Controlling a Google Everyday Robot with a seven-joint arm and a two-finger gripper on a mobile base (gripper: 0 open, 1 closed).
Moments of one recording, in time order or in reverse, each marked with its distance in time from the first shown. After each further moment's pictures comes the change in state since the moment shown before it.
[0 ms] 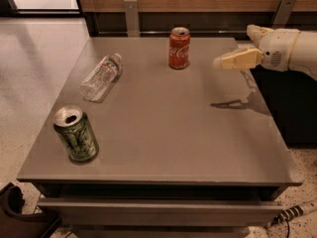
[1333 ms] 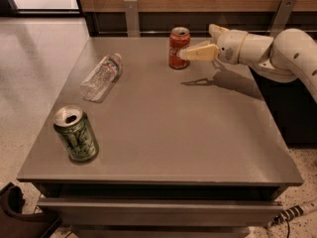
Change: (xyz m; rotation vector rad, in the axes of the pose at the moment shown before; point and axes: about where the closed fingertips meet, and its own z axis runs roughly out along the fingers) arm 0.010 -0.027 0.122 -0.072 -0.130 0.040
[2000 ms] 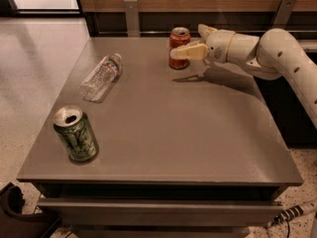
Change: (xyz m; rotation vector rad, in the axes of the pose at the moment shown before) arm 0.005 0.001 0.035 -0.042 -0.018 0.001
